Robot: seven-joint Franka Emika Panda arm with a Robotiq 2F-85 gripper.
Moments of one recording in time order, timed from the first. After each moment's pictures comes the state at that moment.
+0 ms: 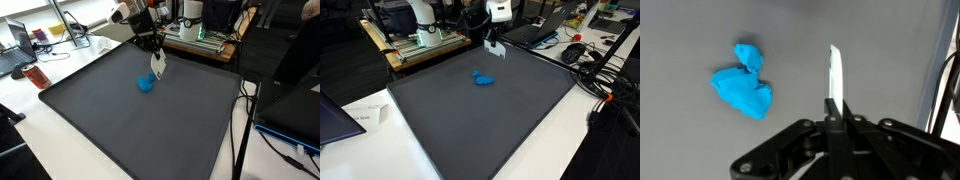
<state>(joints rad) 0.00 0.21 0.06 -2.09 0.27 2.10 -0.30</state>
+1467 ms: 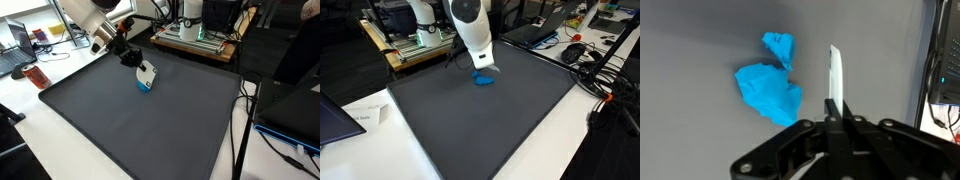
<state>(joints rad) -0.22 0.52 0.06 -1.85 0.47 1.92 -0.67</state>
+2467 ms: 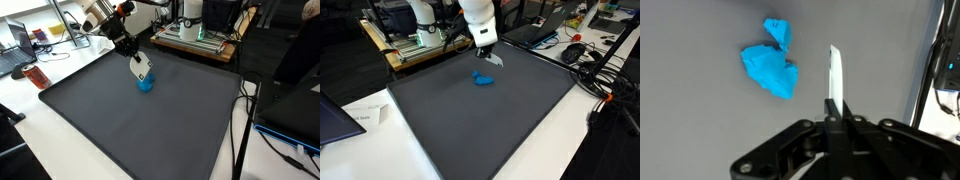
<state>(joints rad) -0.18 0.36 0.04 -1.92 0.43 2.00 -0.60</state>
